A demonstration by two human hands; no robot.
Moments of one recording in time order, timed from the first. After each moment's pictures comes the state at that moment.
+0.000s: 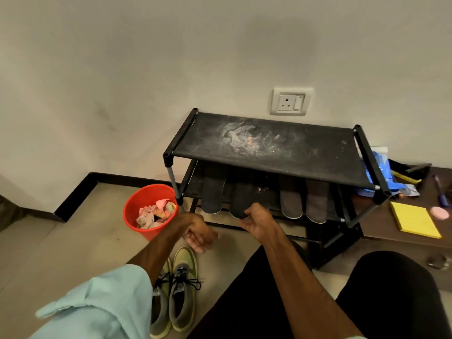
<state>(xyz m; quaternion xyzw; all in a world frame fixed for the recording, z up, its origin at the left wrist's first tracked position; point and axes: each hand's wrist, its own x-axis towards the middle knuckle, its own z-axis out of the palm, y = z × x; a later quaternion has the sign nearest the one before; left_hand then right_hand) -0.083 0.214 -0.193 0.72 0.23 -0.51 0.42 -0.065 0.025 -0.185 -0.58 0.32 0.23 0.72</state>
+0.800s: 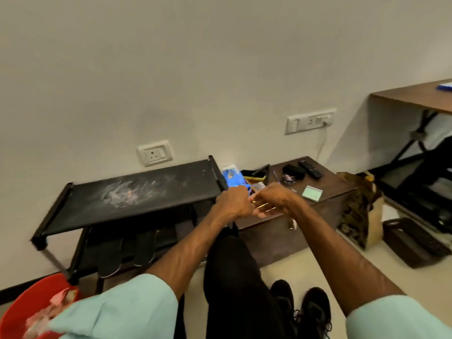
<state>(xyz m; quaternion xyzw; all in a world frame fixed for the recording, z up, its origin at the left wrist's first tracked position) -0.142 -0.170 0.015 0.95 -0.23 -0.11 0.17 -0.160 -0.315 -0.001 -0.78 0.22 0.12 0.58</state>
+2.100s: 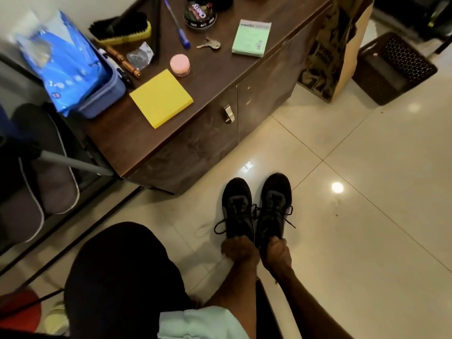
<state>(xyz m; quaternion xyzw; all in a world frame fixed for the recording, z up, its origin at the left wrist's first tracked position) -0.249 -0.310 -0.526 0.89 -0.10 -0.44 0.03 -0.344 -0.378 -0.464 -0.76 0.47 0.32 0.32</state>
